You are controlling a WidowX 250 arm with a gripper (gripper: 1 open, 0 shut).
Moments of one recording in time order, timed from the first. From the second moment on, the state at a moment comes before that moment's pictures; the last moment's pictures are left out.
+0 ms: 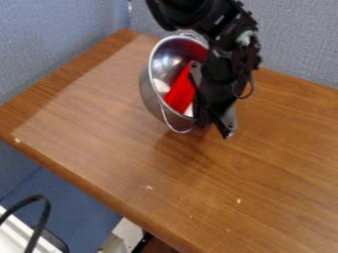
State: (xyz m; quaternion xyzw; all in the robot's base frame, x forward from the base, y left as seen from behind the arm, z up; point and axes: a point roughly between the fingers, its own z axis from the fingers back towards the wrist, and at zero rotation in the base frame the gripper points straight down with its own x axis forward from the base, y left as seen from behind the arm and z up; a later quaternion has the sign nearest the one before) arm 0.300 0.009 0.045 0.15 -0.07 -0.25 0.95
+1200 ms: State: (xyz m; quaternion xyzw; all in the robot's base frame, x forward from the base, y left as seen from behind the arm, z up) arm 0.282 0.016 0.045 0.12 -0.07 -0.27 0.95
